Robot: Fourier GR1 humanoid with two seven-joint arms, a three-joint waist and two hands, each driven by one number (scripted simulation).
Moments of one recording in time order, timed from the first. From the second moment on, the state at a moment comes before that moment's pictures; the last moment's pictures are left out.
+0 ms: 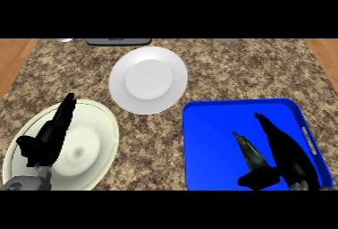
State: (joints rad) left arm -0.06 0.38 -0.11 -1.36 0.20 0.10 -0.14; right arm -0.11 -0.62 0.53 -1.86 0.32 -0.14 0.96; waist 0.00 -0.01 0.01
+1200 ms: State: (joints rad) left arm -0.04 0.34 -0.06 -1.39 0.15 0.05 -0.14; right arm -0.16 -0.53 0.50 -1.62 0.32 0.13 1.02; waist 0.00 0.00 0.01
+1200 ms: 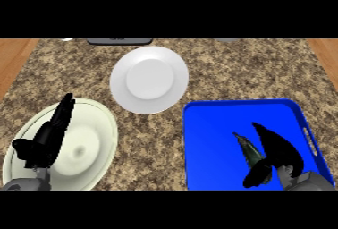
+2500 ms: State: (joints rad) left arm -0.05 0.31 0.00 -1.40 0.11 0.00 -0.10; right arm -0.17 -0.41 0.40 -1.36 0.61 0.00 0.67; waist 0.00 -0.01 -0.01
